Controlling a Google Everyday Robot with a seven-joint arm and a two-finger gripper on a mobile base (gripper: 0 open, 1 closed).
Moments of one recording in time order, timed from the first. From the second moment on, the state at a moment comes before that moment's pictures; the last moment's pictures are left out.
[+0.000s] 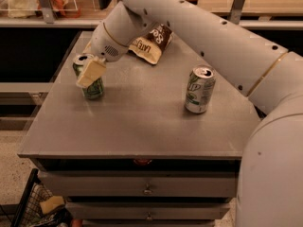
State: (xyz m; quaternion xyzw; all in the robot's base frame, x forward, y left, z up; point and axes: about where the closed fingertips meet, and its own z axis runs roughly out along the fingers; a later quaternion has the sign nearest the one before) arm 0.603 0.165 0.896 -0.70 0.60 0.24 0.30
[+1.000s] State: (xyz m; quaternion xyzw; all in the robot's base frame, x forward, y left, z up) arm 0.610 0.147 0.941 -0.72 0.57 0.24 0.32
